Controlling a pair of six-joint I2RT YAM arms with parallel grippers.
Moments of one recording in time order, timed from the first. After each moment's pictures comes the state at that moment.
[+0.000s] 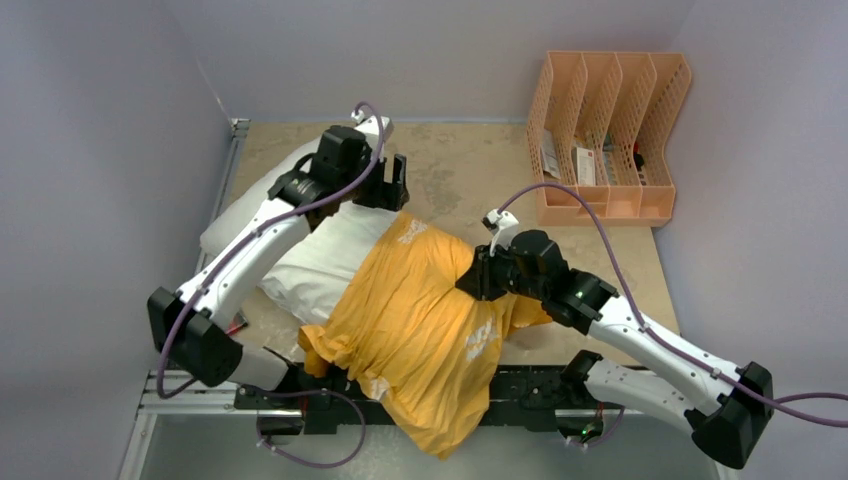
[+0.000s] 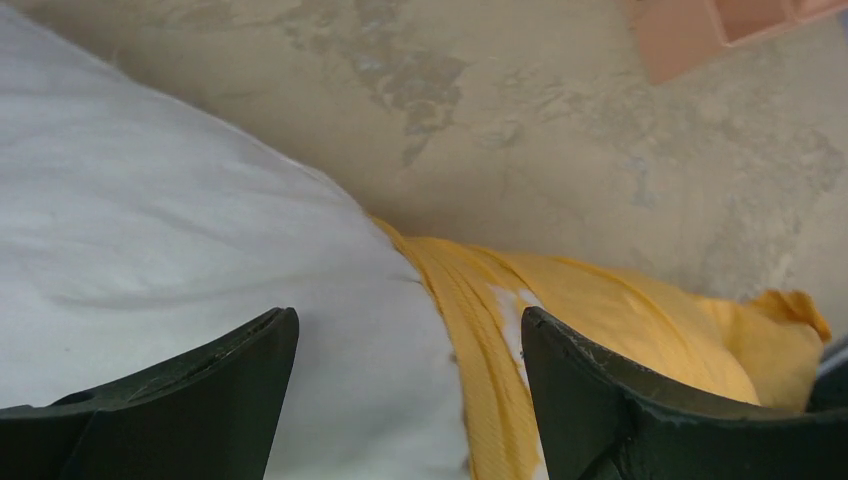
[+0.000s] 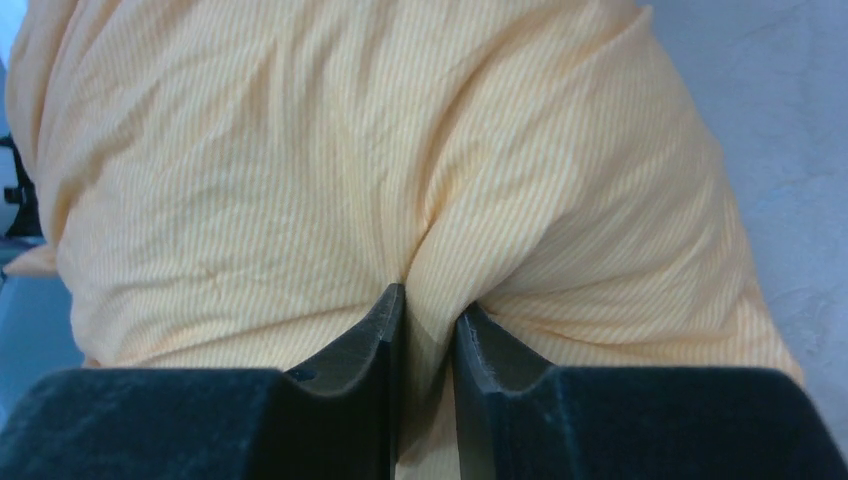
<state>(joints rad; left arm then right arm) -0.52 1.38 1.38 -0.57 0.09 -0.23 0.77 0.91 0.74 -0.38 -0.12 0.50</state>
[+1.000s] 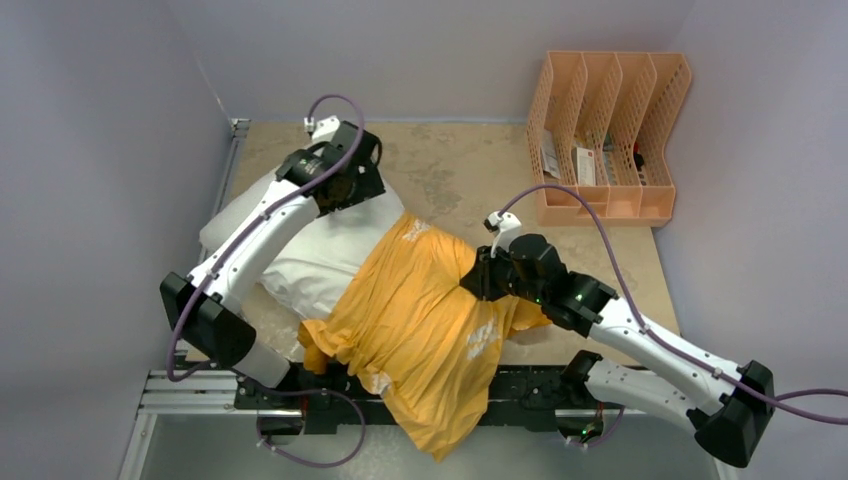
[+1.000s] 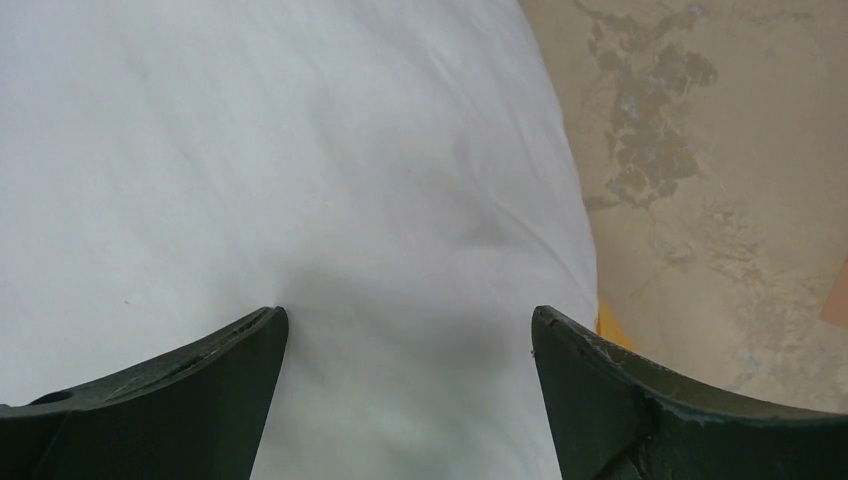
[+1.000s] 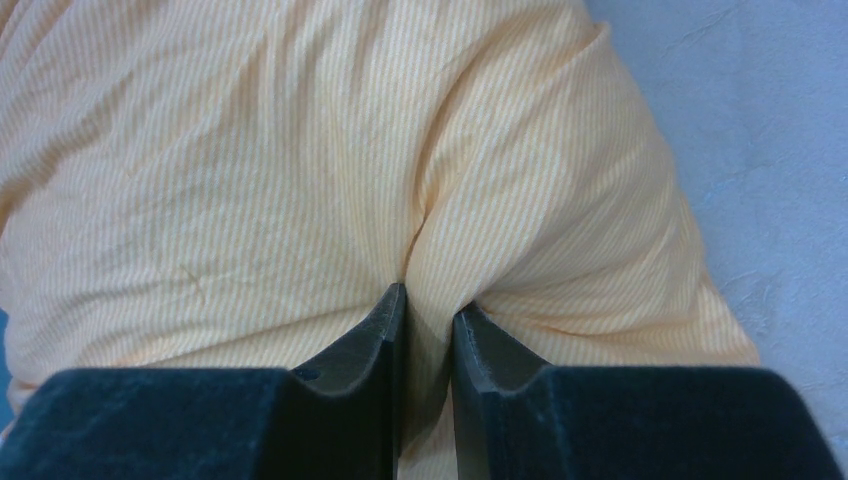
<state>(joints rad) -0.50 1.53 1.62 -1.04 -0.47 -0.82 0.81 0.90 0.72 -0.38 -0.01 0.47</state>
